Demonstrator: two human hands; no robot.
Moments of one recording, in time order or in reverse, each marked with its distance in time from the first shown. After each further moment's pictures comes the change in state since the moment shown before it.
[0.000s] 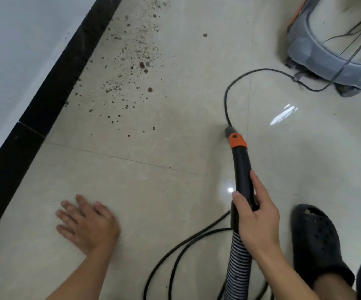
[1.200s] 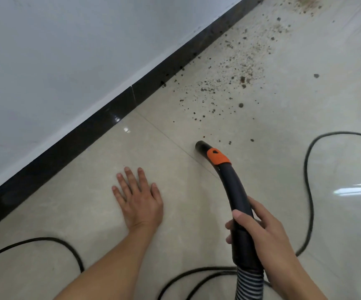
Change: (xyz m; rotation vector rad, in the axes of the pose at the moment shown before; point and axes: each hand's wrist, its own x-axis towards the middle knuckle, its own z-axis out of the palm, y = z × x) left_hand 0.006 -0.004 -0.005 0.056 -0.051 -0.022; right_hand -0.006 -0.070 0.084 -0.175 -0.734 0.080
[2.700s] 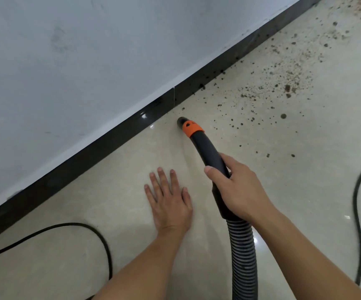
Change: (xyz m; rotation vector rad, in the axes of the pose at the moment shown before) left_hand -0.001 0.001 0.010 -0.023 0.037 0.022; right_hand 0.075 -0.069 0.096 -0.629 -0.167 -0.351
